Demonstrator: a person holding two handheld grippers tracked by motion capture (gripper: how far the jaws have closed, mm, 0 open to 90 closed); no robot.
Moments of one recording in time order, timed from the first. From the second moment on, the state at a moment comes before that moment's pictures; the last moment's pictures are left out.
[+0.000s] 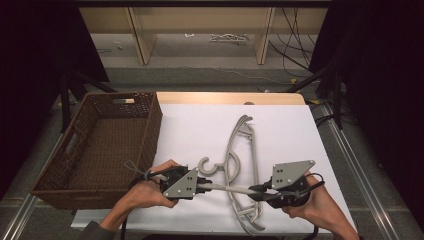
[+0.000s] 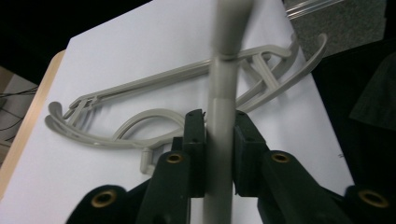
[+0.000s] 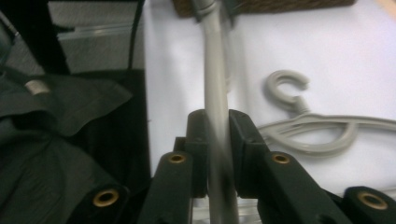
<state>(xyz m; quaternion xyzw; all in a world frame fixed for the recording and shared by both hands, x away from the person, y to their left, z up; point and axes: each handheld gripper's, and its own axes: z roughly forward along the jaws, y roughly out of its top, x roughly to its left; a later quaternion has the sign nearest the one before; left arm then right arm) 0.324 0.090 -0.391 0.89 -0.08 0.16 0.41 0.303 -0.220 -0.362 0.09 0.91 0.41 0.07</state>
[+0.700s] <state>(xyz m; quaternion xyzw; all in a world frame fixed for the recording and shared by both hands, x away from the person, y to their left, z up) 0.343 0.113 -0.376 0.86 0.20 0.13 0.45 0.300 -0.216 -0.349 0.31 0.81 0.46 0.19</state>
